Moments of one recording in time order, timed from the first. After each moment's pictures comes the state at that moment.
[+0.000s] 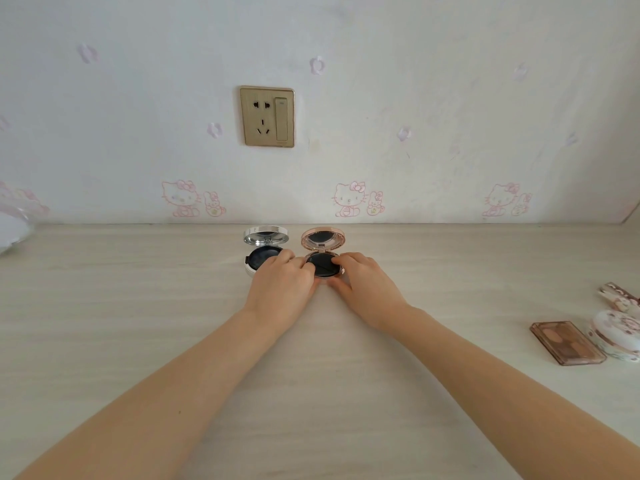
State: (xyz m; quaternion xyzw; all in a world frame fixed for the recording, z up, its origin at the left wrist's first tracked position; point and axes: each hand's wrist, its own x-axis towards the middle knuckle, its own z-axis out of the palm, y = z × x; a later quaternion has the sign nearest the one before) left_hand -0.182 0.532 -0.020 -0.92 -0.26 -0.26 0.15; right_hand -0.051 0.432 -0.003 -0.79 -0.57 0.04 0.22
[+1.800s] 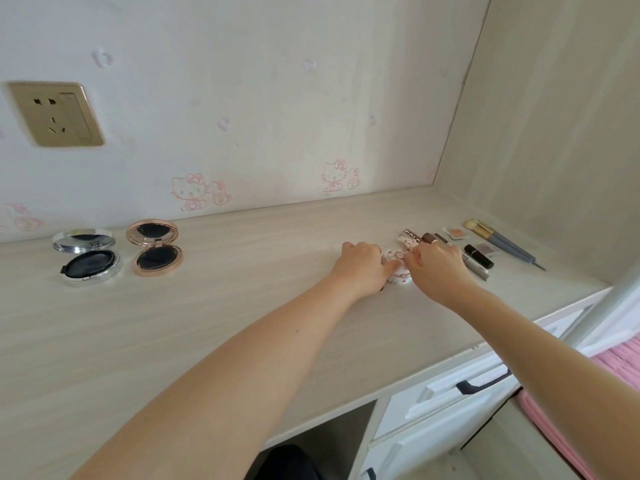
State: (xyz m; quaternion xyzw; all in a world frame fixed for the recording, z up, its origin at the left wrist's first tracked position) left_hand 0.059 0.277 0.016 -0.94 -0.17 -0.07 -0.28; right_hand 0.137 0.153 0.021 -0.95 -0.29 -0.06 0.11
